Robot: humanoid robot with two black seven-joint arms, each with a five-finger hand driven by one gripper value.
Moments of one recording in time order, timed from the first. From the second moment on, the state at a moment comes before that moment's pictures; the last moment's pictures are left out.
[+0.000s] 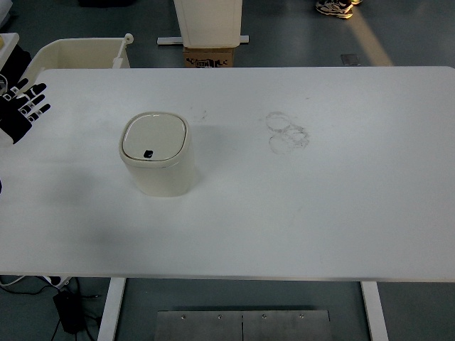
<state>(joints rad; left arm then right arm) -0.80 0.55 -0.64 -0.46 -0.26 -0.34 -0.01 0.01 0.00 0.32 0.23 -0.22 0.04 0.43</state>
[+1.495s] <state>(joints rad) -0.79 0.54 -0.64 -0.46 -0.24 -0.35 -0.01 0.01 0.00 0.32 0.23 -0.22 0.04 0.43</state>
